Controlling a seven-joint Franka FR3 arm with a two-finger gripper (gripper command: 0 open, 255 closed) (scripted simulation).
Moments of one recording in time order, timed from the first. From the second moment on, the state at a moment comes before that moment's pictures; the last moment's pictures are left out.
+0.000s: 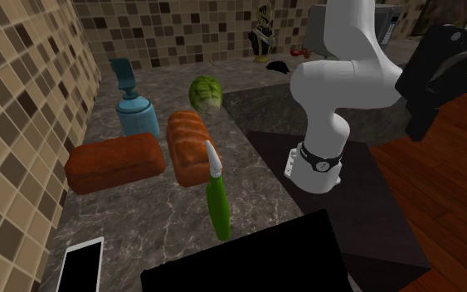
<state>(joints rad) 0.02 -0.76 -0.01 -2.41 0.06 1.67 0.08</state>
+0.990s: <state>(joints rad) -0.05 -0.80 -0.28 -2.56 -0.22 1.75 -0.37</state>
